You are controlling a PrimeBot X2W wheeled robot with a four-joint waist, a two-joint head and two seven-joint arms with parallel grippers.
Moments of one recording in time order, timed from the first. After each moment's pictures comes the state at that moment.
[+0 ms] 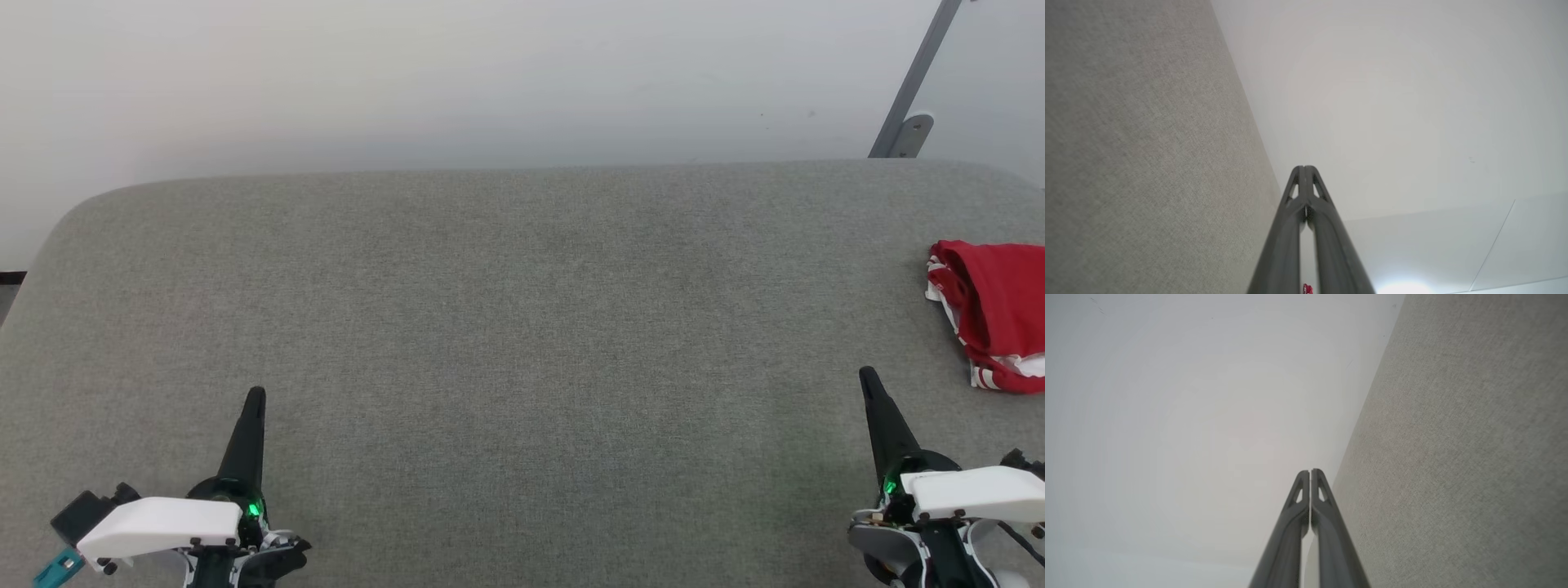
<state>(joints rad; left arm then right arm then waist) -0.06 0.08 0.06 0.22 -1.46 -0.13 0.03 -0.08 -0.07 -0.11 0.23 1.44 0.13 0.06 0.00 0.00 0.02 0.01</state>
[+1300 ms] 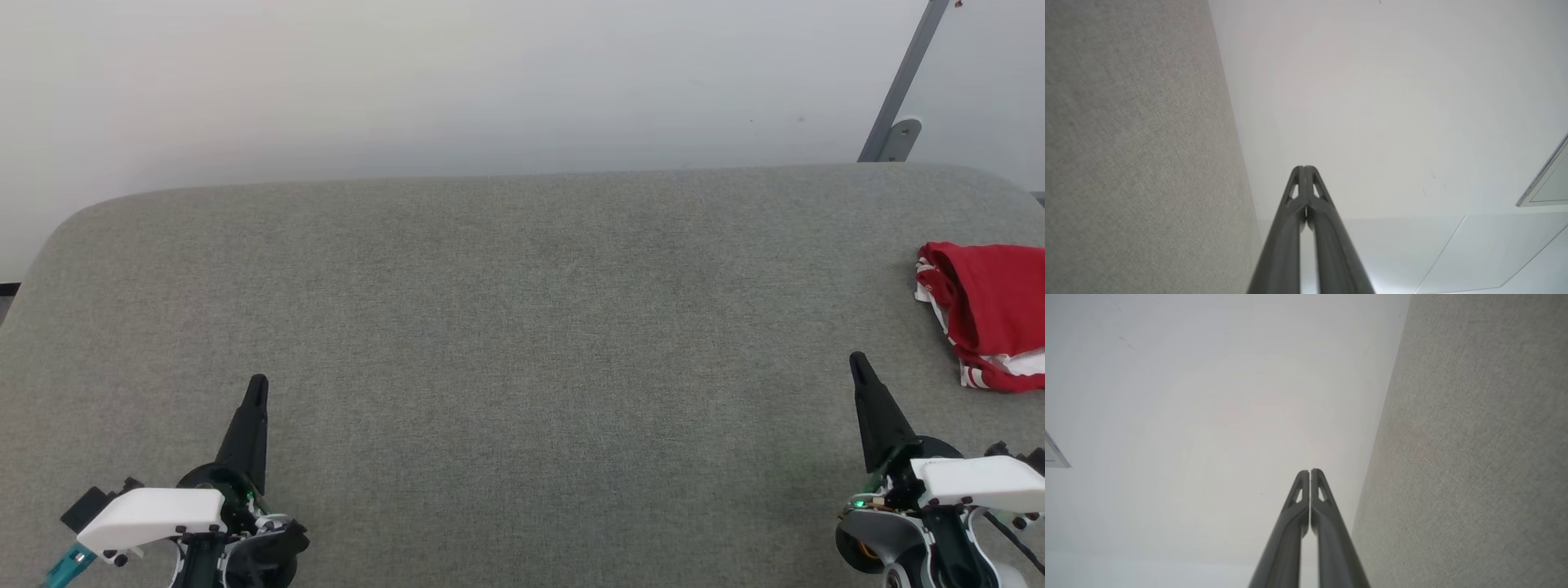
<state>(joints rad) -0.10 0.07 0.08 0.25 -1.64 -0.13 0.09 -0.11 -0.05 -0.11 0.24 1.61 0.13 0.11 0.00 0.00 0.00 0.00</state>
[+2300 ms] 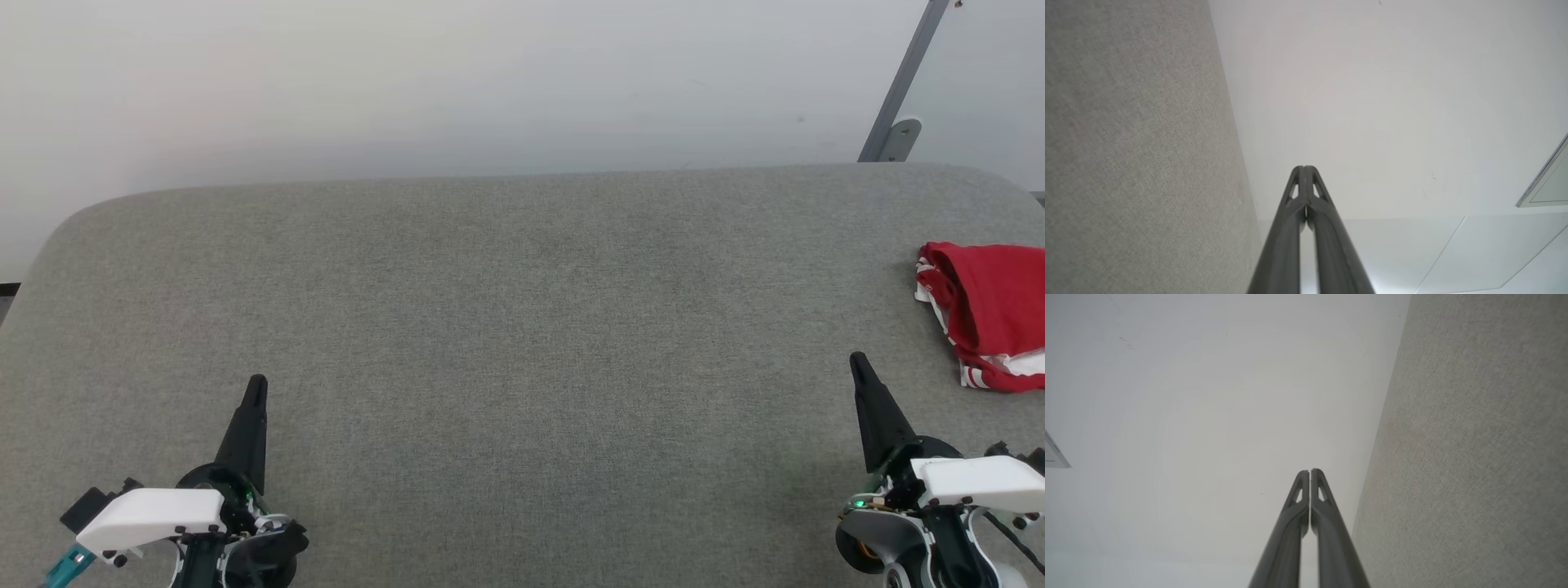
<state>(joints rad) -0.10 0.06 0.09 0.25 -1.63 -0.13 0.10 -0.11 -0.05 -0.11 0.24 1.61 0.13 0.11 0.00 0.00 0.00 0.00</state>
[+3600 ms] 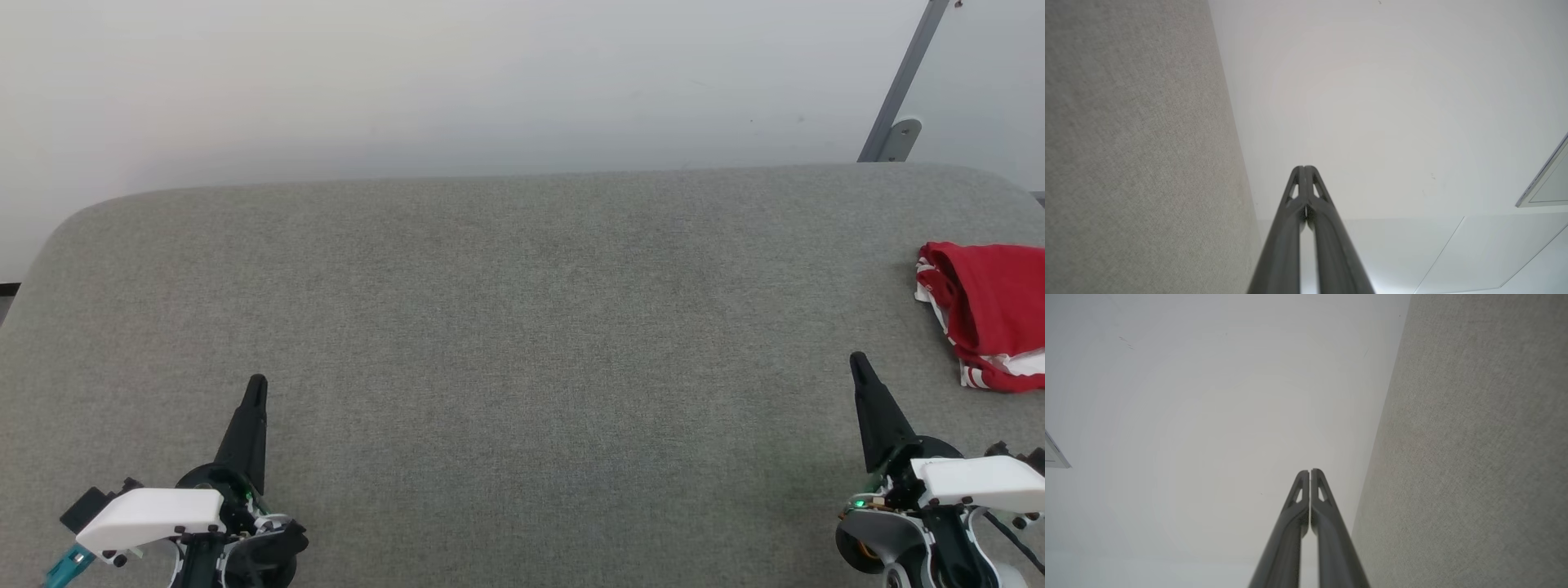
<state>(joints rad) -0.10 0.06 0.10 0.25 -1.62 -0.13 0.11 -0.11 -0.05 -0.11 0.24 1.61 0.13 0.11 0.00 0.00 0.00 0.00</state>
